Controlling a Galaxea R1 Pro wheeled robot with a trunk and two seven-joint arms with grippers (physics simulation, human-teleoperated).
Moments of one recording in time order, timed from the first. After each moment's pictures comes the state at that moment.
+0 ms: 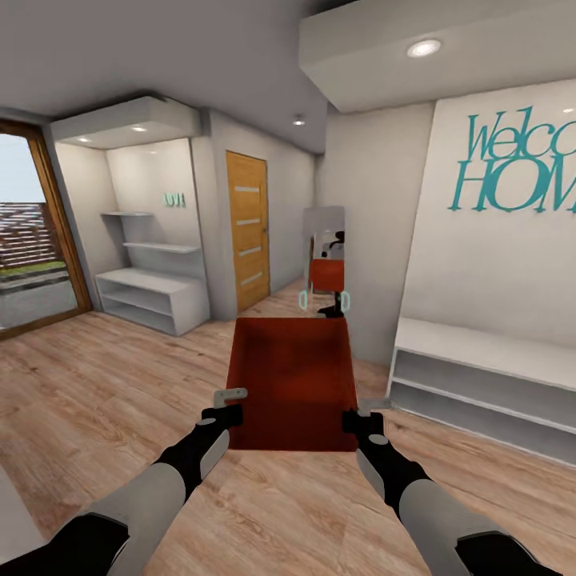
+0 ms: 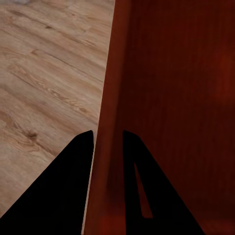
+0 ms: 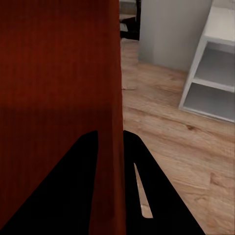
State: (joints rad) left arm -0.82 -0.11 -0.21 -0.32 0.28 0.06 0.24; right arm -0.76 0.09 0.10 -0.31 -0.06 -0.10 -0.20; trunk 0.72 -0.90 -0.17
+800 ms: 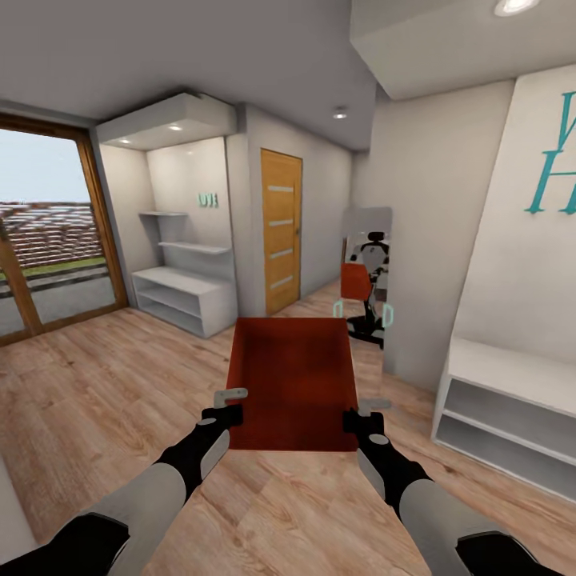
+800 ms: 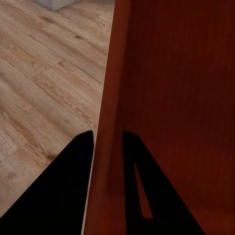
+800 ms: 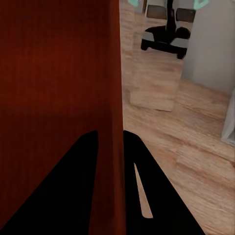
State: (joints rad) left arm -0.82 -0.12 -0.21 -0.32 0.28 0.06 0.24; right arm -0.76 0.09 0.10 -0.31 -0.06 -0.10 -0.20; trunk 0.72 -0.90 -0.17
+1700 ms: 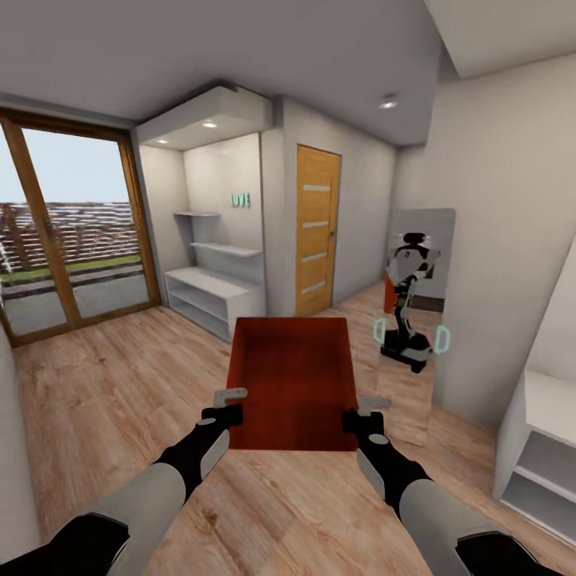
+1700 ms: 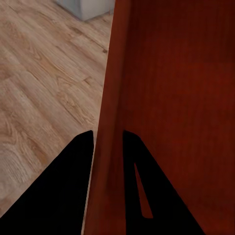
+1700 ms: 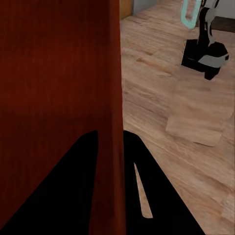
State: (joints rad) left arm -0.82 -0.11 -0.21 -0.32 0.28 0.06 0.23; right arm -0.76 0.09 0.11 -0.31 -0.07 -0.10 -0.20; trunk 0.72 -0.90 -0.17
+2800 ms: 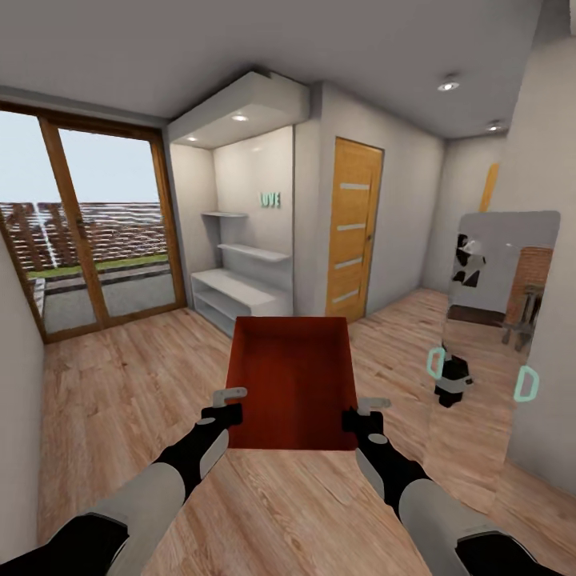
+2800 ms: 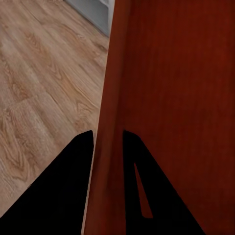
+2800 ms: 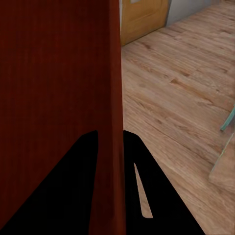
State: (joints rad) left arm -0.82 -0.11 -0.20 -0.33 0.27 0.06 0.23; right arm -0.76 0.09 0.12 -0.31 -0.07 -0.10 -0.21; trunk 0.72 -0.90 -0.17
